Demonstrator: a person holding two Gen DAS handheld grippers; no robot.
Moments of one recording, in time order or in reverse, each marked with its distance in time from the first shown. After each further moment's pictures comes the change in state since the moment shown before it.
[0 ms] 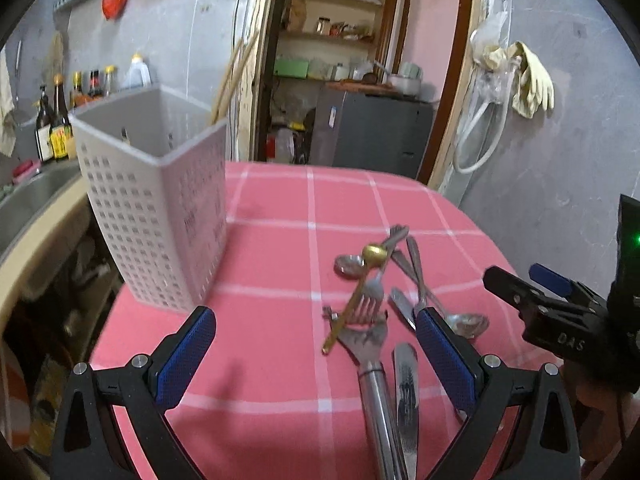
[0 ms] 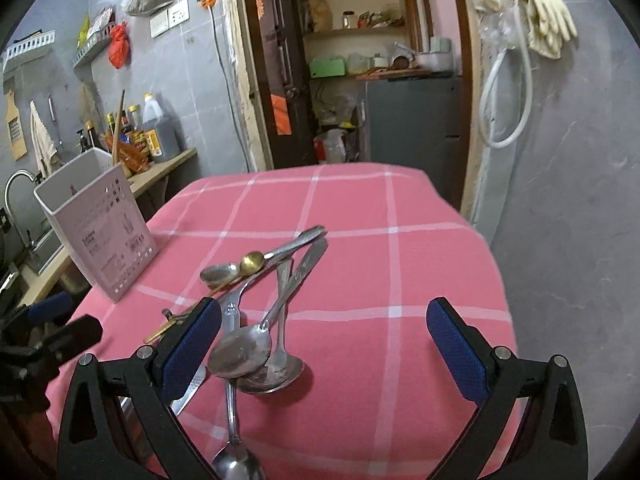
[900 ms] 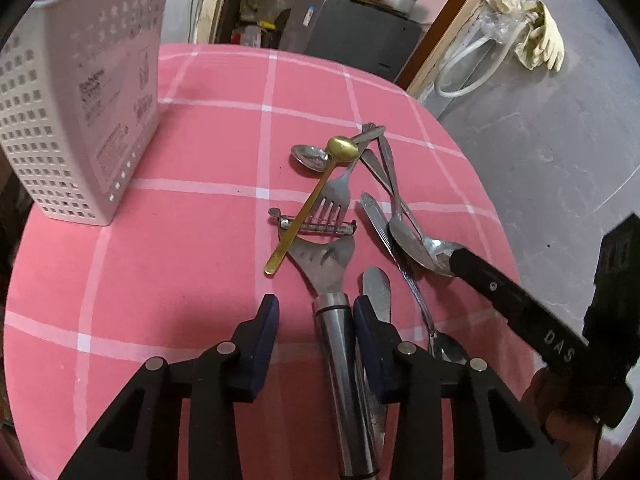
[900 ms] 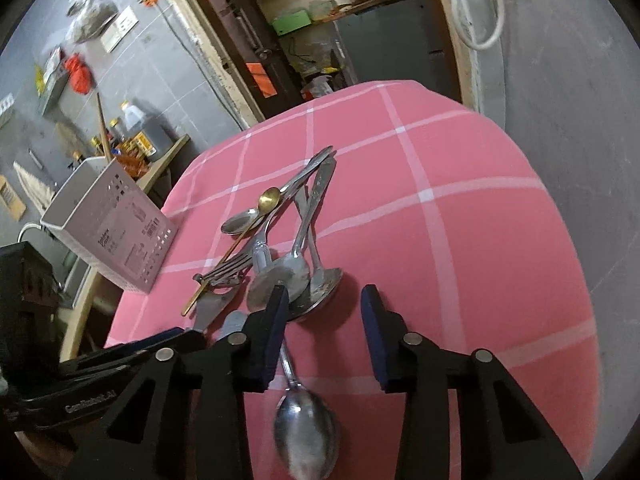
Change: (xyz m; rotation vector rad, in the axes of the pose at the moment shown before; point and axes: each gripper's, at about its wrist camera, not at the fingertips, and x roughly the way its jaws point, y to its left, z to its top) left arm 0.060 -0.007 -0.016 -0.078 0.400 -0.201; right arm 0.015 0.016 -0.041 0.295 0.184 0.072
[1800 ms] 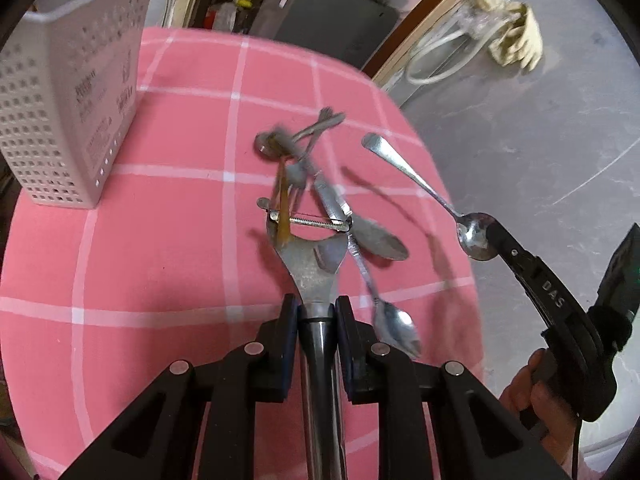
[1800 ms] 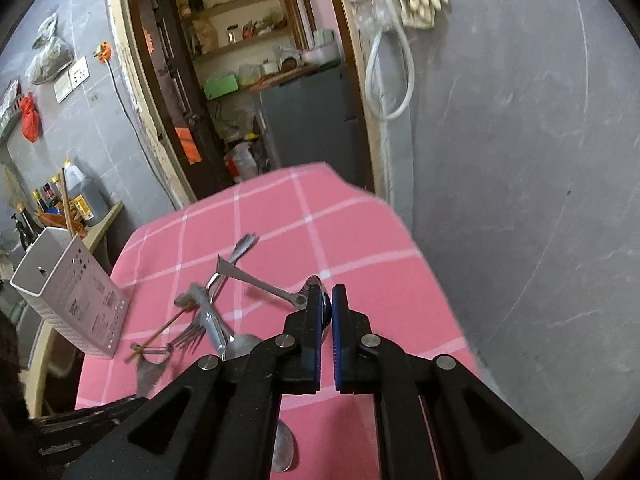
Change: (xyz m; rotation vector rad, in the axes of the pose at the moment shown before) left arm -0.029 -0.006 0.002 -0.004 0.057 -0.148; right arm -0.077 0.009 0.021 0.050 -0.260 -0.324
